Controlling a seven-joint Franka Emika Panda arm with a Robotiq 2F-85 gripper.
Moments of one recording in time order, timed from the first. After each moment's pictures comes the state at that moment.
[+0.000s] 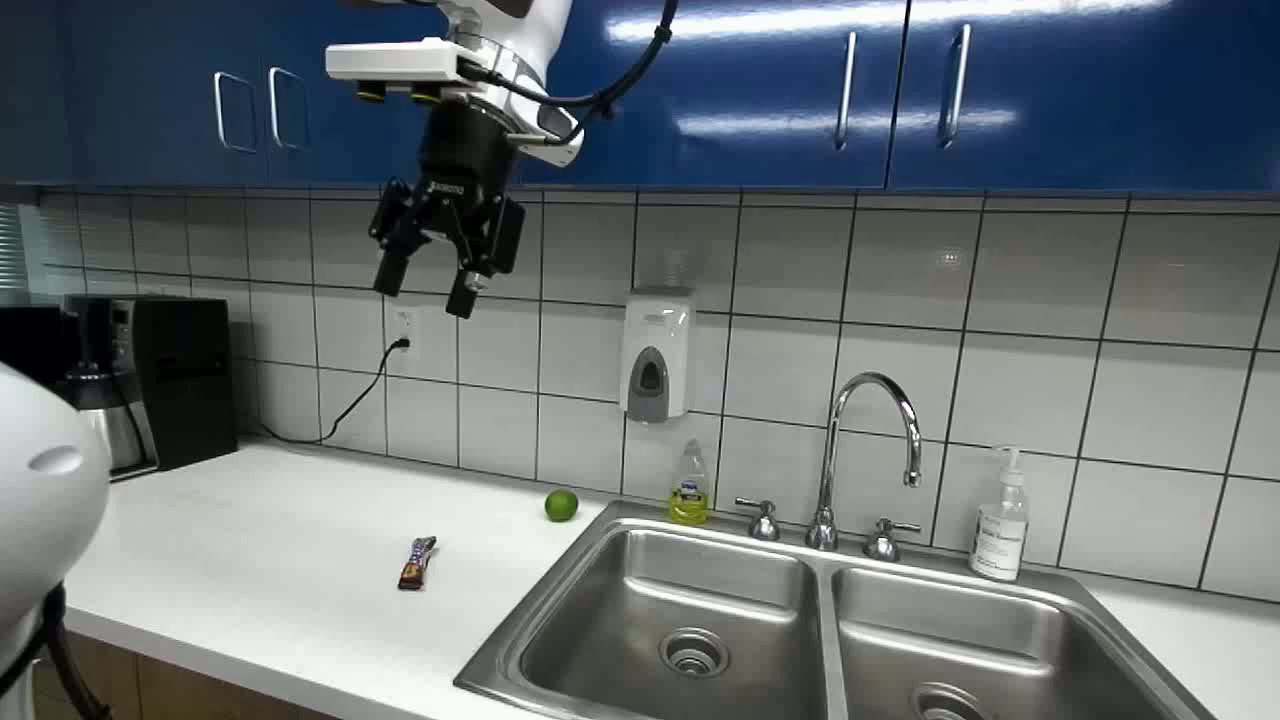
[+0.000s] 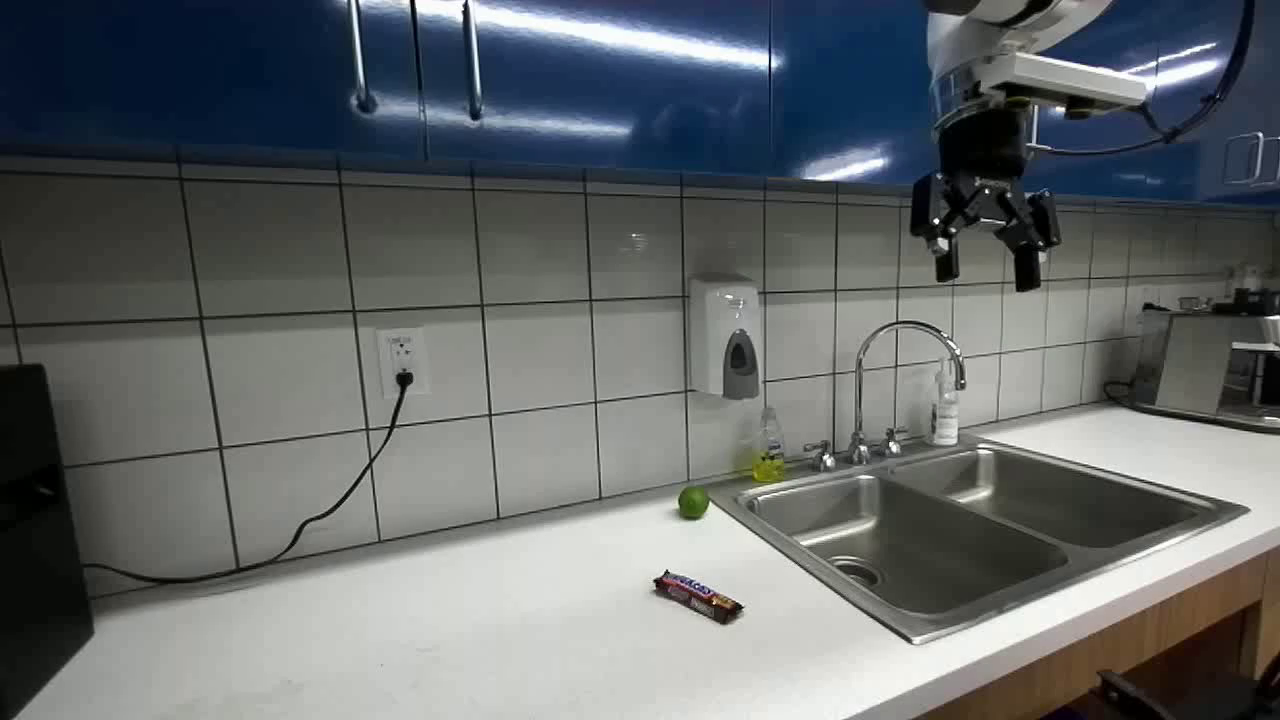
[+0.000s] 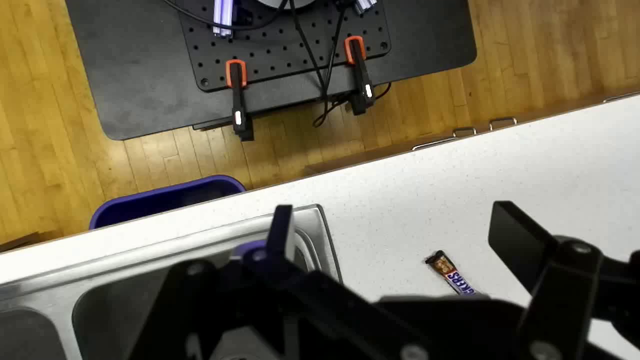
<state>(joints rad) -0.04 -0.58 -0.16 -2.30 0.05 1.46 -0.02</state>
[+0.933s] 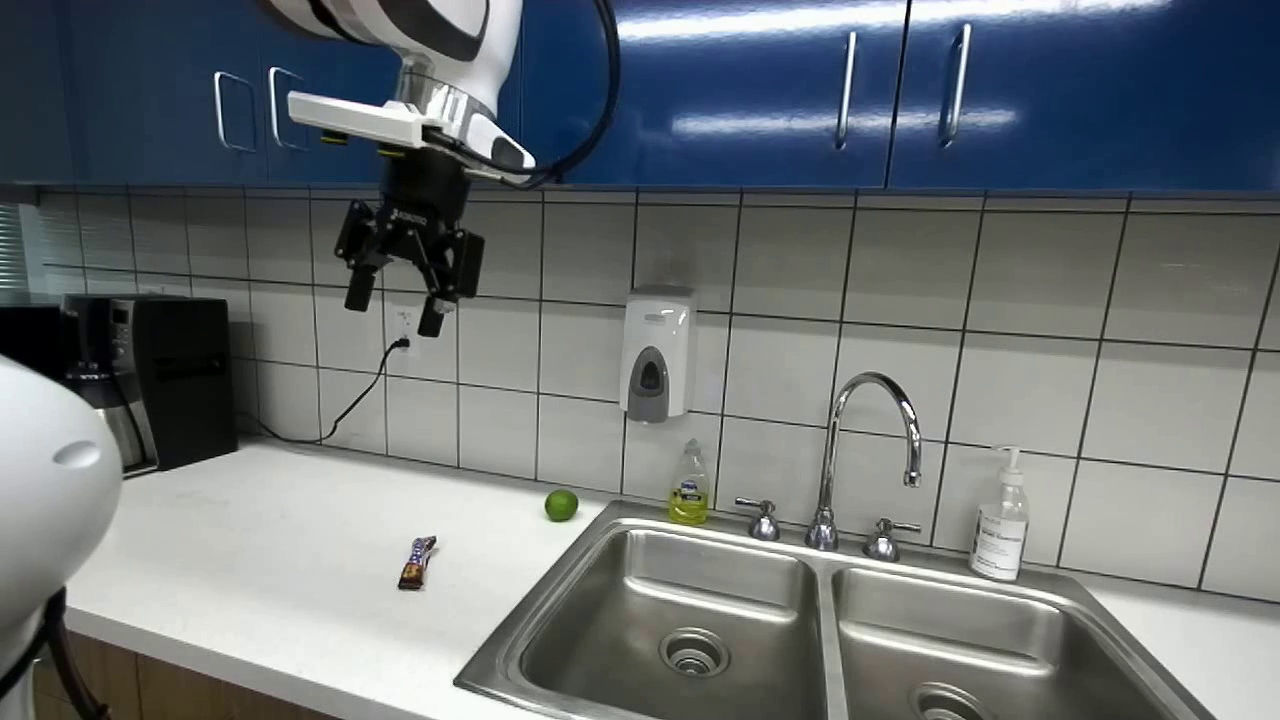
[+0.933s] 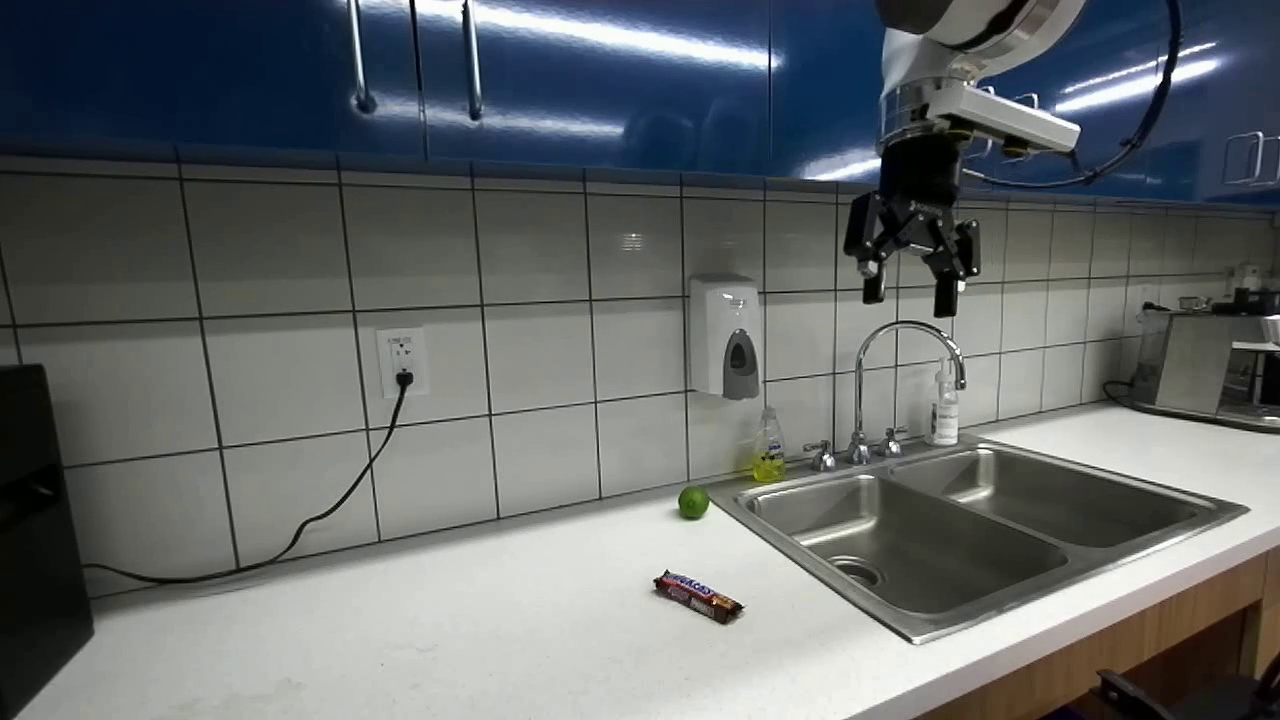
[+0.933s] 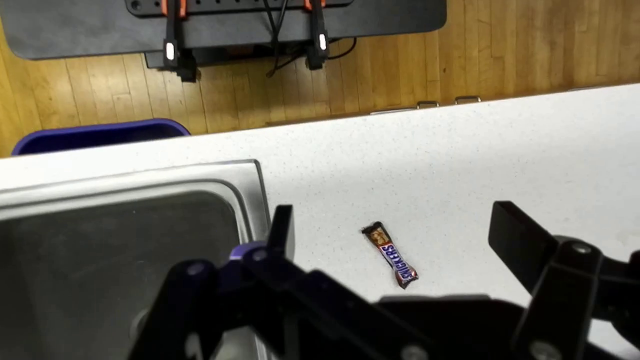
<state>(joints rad) 0.01 -0.59 -0.08 -2.38 0.15 1.66 -0.06</state>
